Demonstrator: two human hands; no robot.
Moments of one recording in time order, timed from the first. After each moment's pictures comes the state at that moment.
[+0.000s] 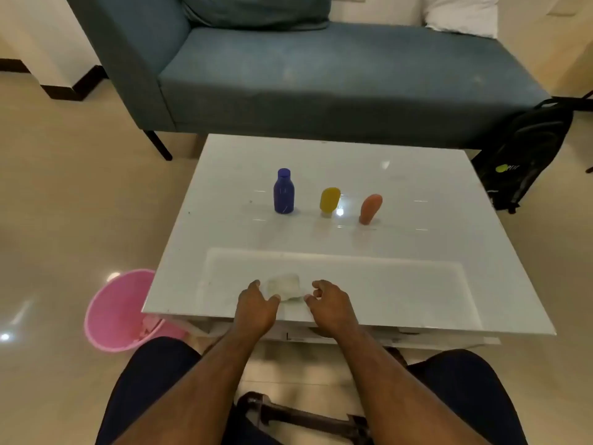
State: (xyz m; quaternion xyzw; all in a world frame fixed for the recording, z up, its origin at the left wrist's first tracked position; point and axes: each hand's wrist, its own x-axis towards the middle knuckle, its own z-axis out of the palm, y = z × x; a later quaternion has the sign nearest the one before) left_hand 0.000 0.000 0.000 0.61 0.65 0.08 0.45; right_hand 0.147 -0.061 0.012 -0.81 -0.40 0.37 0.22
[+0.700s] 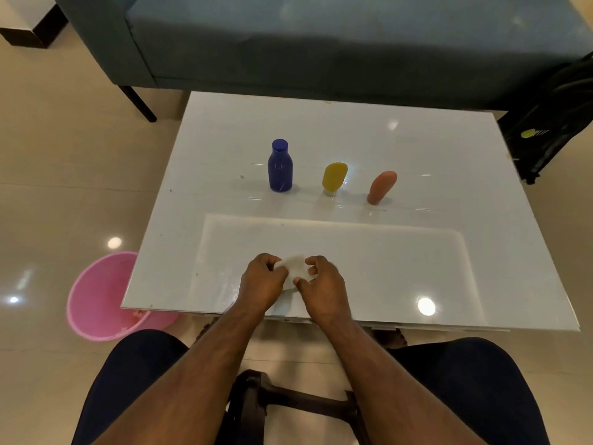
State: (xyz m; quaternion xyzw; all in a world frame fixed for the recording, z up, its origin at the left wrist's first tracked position) left_hand 0.035 0.039 -0.006 0.55 0.64 0.12 0.52; right_hand 0.147 -0.032 -0.011 -0.82 -0.40 0.30 0.28
